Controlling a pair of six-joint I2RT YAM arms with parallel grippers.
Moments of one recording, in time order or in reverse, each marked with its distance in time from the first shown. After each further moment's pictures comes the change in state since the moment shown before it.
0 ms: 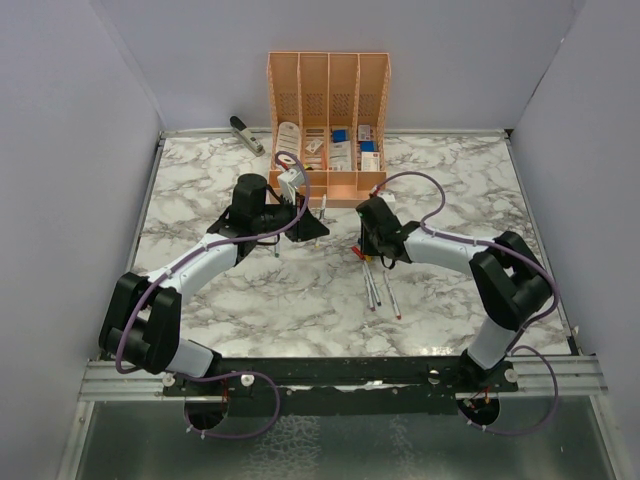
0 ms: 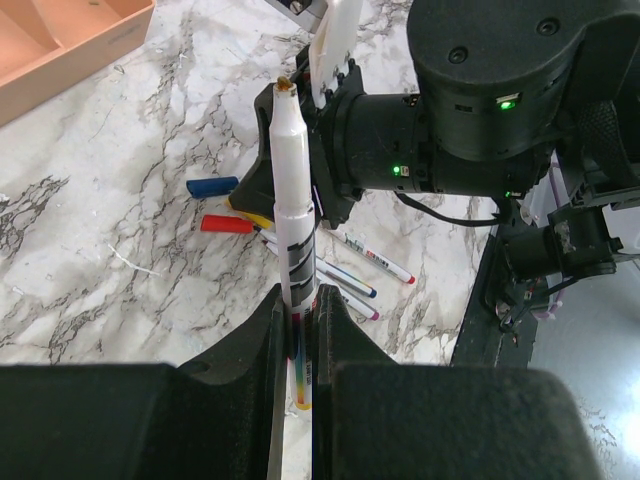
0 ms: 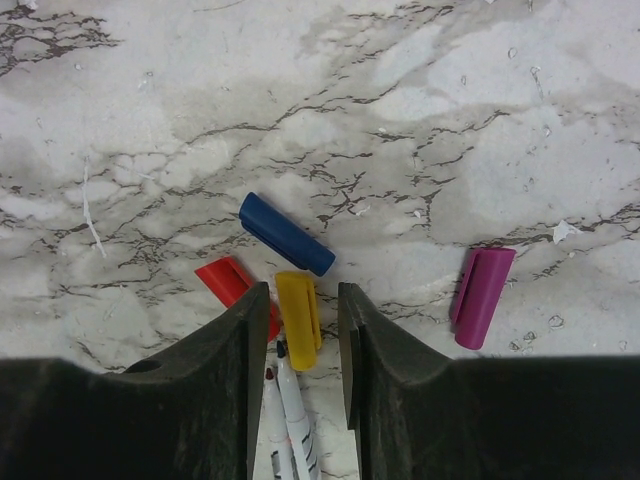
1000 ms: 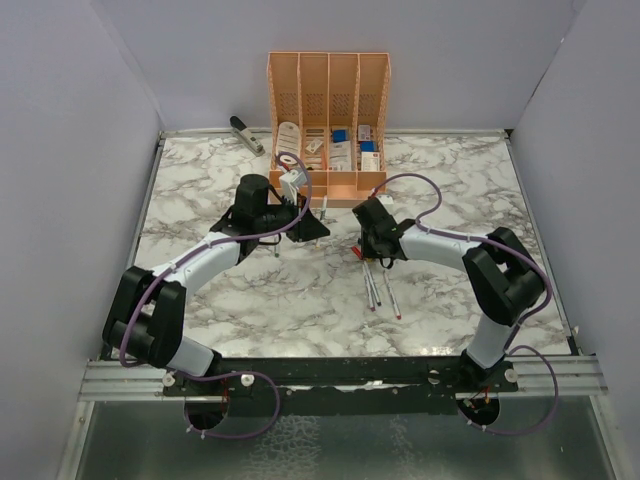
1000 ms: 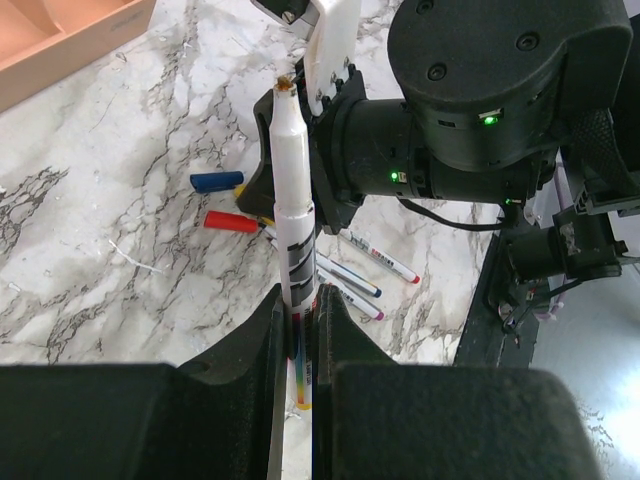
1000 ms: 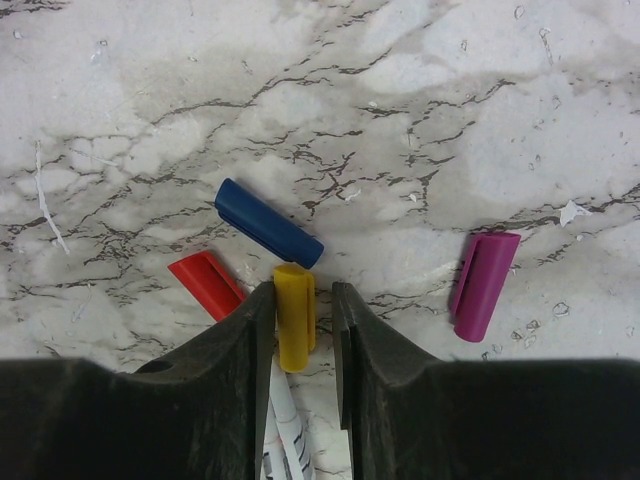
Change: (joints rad) left arm 0.000 0.031 0.000 0.014 0.000 -0.006; right arm 0.003 0.056 0.035 -0.072 -0.014 0.024
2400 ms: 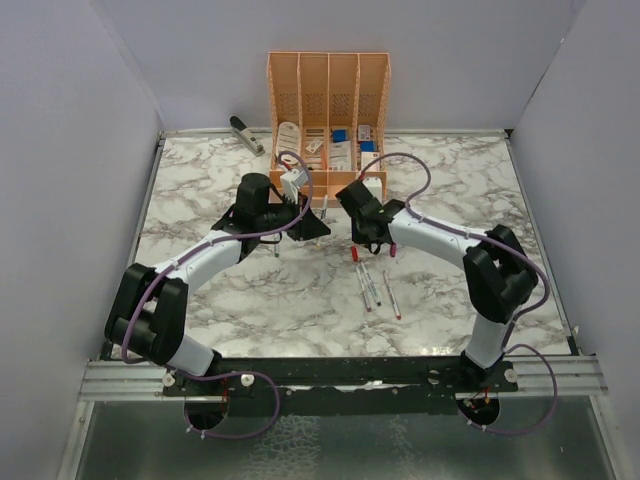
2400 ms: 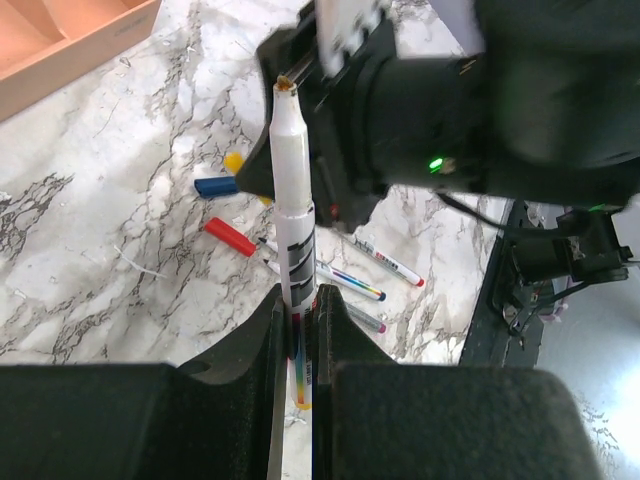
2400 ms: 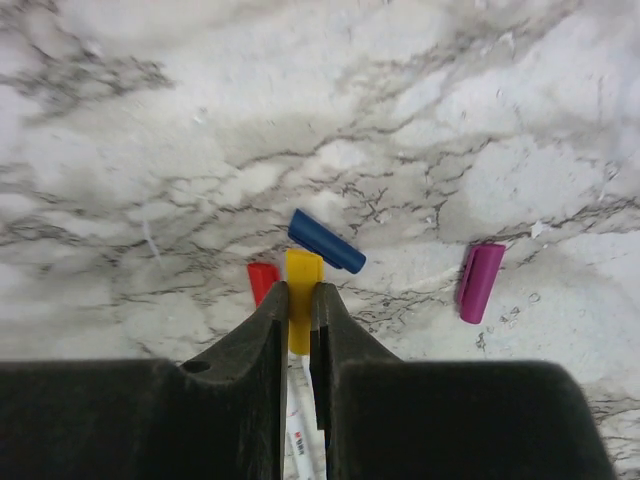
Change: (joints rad) left arm 0.000 0.024 0.013 0.008 0.000 0.002; right arm 0.058 0.062 0.249 -0.244 0.110 0.017
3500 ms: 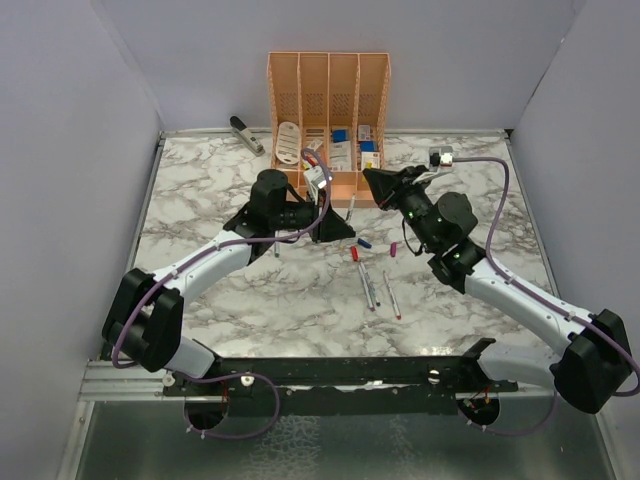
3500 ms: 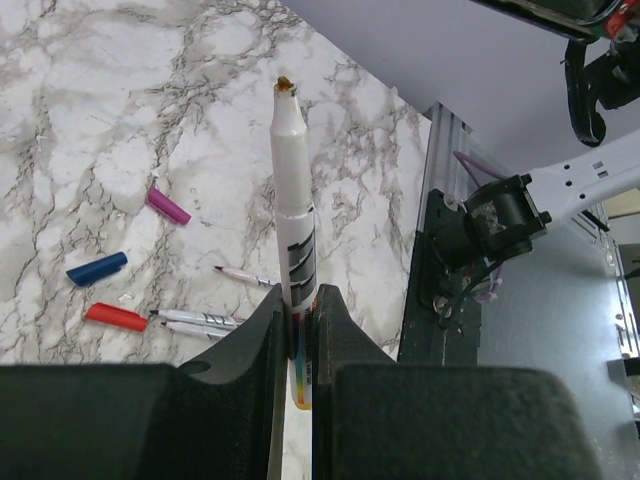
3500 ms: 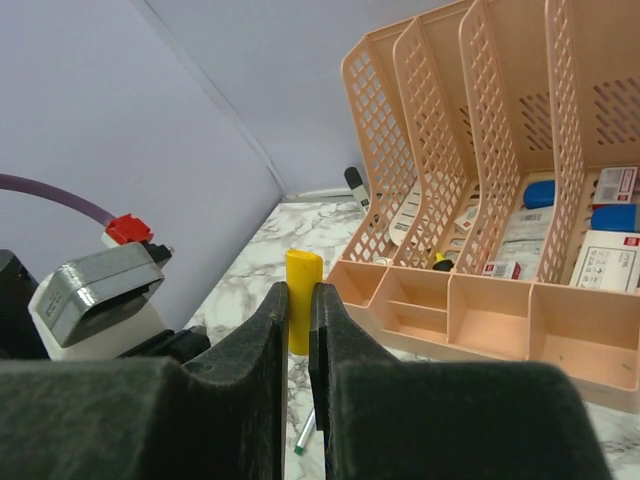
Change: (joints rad) left arm -0.143 -0.031 0.079 0.062 0.065 -0.040; right arm -0.074 -0.667 -0.460 1.049 -0.265 -0.134
